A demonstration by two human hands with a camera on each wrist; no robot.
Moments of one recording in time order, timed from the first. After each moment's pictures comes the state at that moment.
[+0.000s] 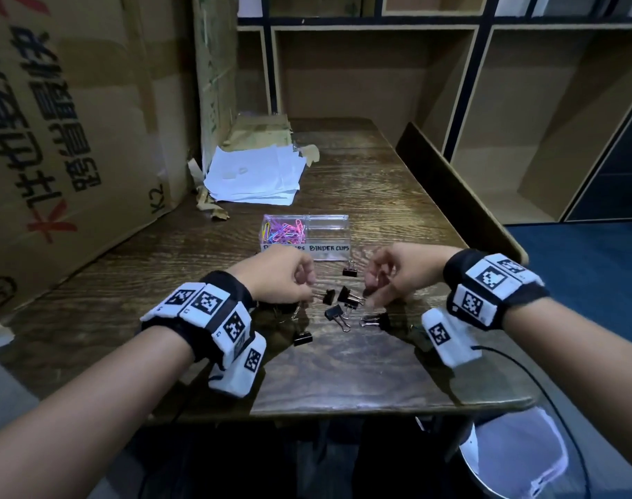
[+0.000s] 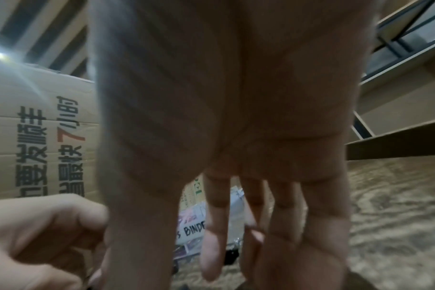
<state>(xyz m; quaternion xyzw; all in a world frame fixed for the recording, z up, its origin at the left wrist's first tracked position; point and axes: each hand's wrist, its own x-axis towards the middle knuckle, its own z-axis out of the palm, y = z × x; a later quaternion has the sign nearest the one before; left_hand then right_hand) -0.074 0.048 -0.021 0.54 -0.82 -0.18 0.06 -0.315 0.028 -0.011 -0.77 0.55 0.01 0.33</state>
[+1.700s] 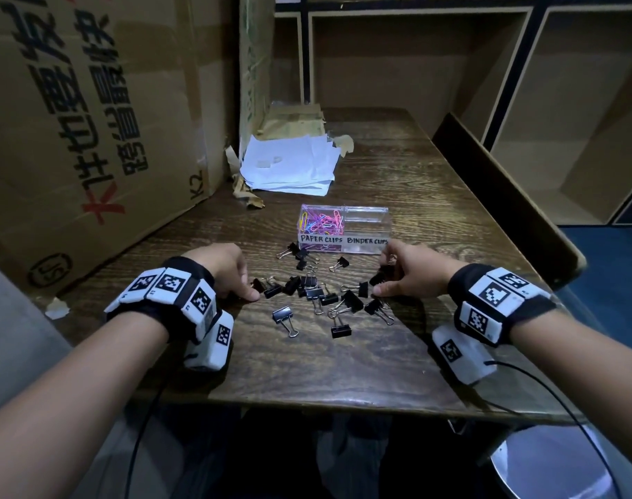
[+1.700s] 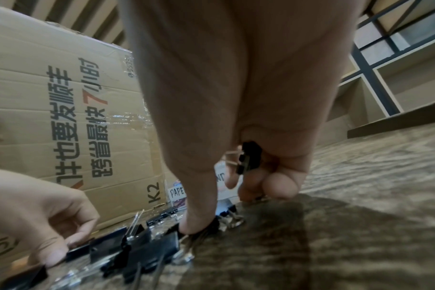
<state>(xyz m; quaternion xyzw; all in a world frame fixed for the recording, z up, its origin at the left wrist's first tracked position) 0.041 0.043 -0.026 0.74 -0.62 -0.23 -0.07 -0.272 0.016 -0.042 -0.80 0.56 -0.01 0.21</state>
